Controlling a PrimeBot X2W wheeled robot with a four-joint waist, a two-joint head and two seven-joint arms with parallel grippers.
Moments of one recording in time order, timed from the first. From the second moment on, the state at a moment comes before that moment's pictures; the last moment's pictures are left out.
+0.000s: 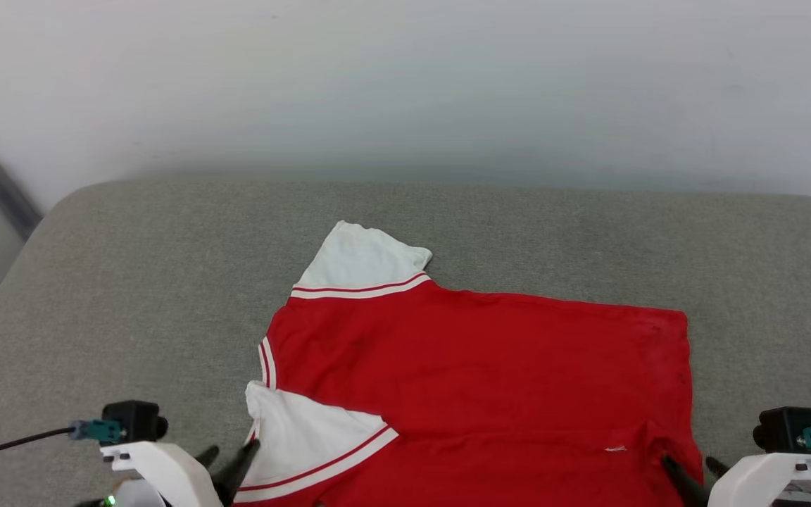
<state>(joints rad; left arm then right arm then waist) -0.10 0.55 -0.51 0.27 -1.08 0.02 0.25 0.10 -0.15 -0.08 0.08 0.37 0.13 0.61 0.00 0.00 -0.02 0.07</state>
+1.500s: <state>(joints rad) -1.02 0.77 -0.52 0.57 -0.99 -0.11 0.74 -0.18 -0.05 0.06 -0.15 0.22 0.13 -0.06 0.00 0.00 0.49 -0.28</state>
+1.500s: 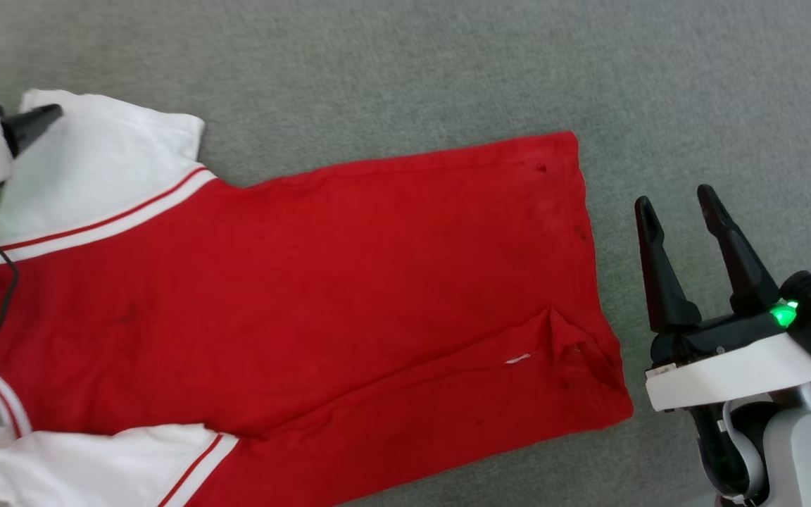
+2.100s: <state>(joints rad) -1.05 0.76 -0.50 0.61 -1.03 -0.04 0.81 -0.22 -0.05 0.03 -0.06 0.33 0.13 -0.02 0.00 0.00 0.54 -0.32</state>
